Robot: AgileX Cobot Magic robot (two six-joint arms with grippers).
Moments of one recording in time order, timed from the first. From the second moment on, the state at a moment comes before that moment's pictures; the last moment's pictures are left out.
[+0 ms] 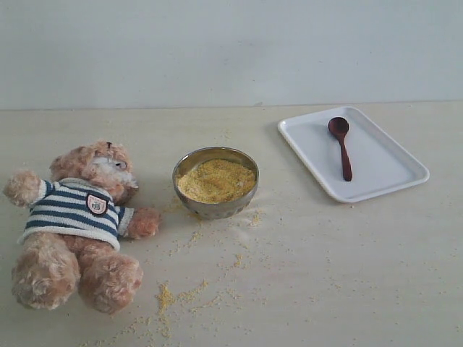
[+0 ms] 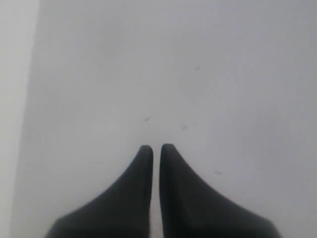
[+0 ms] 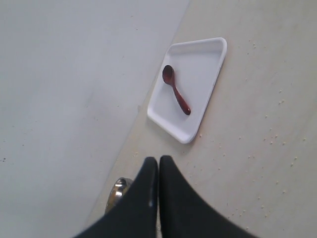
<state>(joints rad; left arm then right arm) 0.32 0.66 -0.81 -1.72 0.17 1.52 0.15 0.00 0.00 -0.14 0.32 1.29</state>
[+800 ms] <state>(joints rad) 0.10 0.09 -0.54 -1.57 0.23 1.41 0.15 0.00 0.00 -0.14 0.32 1.29</state>
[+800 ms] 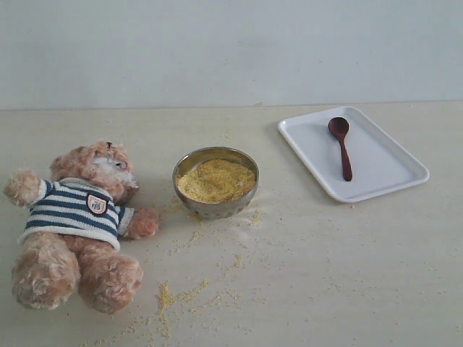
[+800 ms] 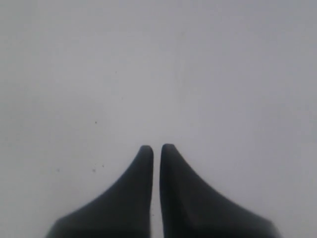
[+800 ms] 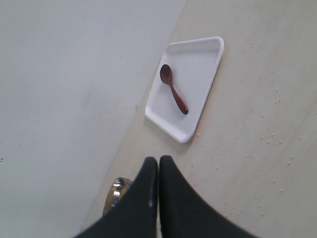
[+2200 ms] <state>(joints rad) 0.17 0.00 -0.08 -1.52 0.26 1.49 0.15 0.00 0.00 -0.14 0.33 1.29</state>
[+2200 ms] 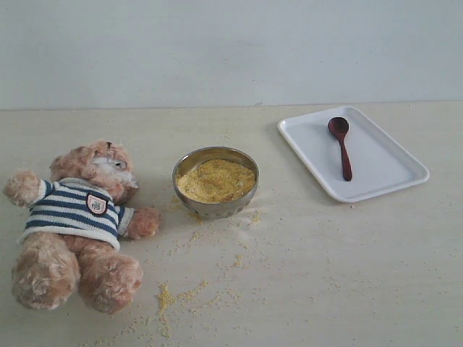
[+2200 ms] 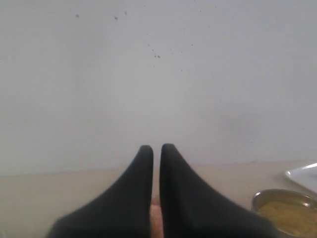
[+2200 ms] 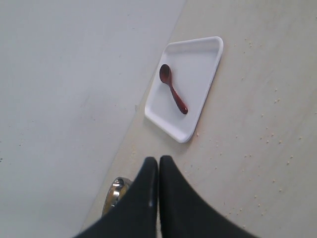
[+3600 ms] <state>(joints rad) -0.09 0.00 0.00 -0.01 0.34 -0.03 0.15 0.00 0.00 -0.14 0.33 1.29</state>
